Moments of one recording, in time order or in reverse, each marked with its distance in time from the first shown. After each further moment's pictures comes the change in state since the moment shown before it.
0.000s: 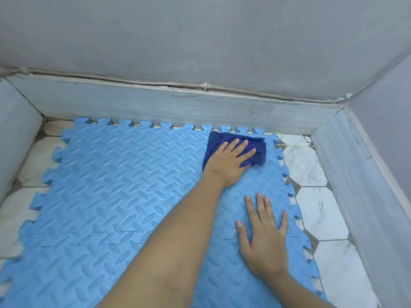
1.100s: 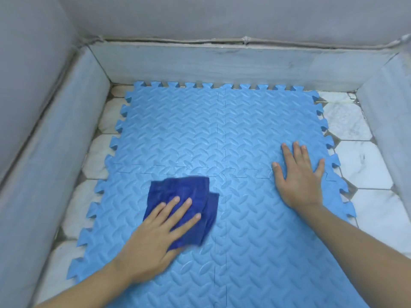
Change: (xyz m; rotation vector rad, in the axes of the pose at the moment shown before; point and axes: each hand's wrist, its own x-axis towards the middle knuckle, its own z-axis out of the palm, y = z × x) left_hand -0.396 -0.022 0.026 0.135 -0.033 0.038; right_hand -0.002 -0.007 -0.003 0.001 -0.052 0.055
